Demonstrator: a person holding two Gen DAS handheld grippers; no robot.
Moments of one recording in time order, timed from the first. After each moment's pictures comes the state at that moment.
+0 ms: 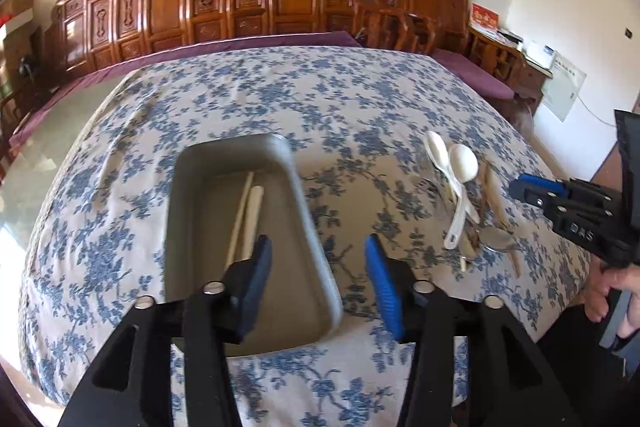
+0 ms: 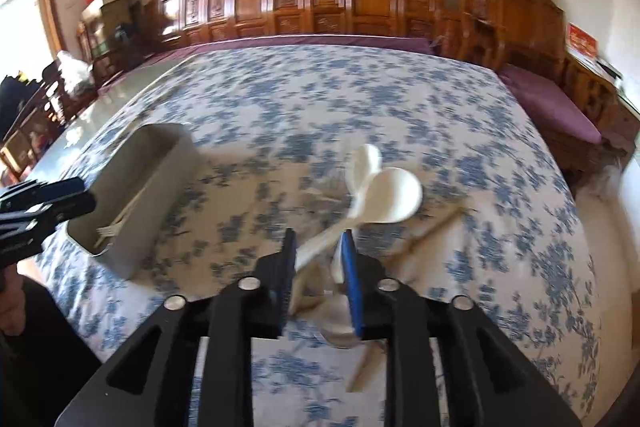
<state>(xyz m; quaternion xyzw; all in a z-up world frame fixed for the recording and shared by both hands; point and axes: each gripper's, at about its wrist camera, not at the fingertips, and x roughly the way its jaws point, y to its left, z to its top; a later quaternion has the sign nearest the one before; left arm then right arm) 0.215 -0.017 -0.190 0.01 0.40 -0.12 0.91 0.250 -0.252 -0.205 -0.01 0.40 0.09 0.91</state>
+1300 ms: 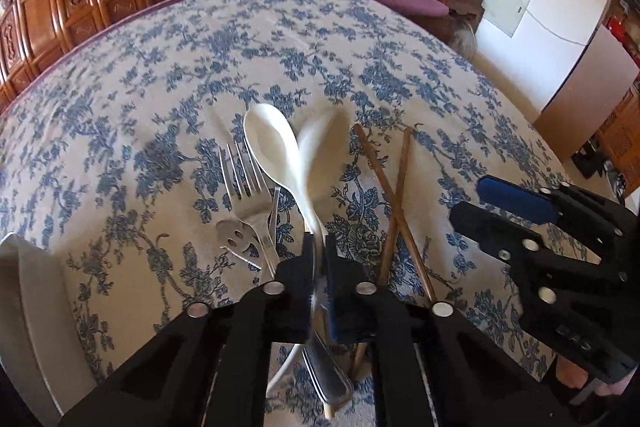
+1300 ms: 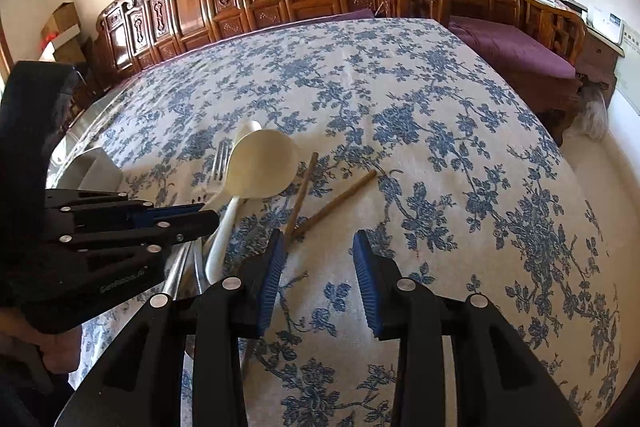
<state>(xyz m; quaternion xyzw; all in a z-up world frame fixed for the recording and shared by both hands) 0.318 -0.210 -0.257 0.09 0.48 -0.25 0.84 0.278 -0.329 -0.248 0.06 0.42 0.05 0.90</state>
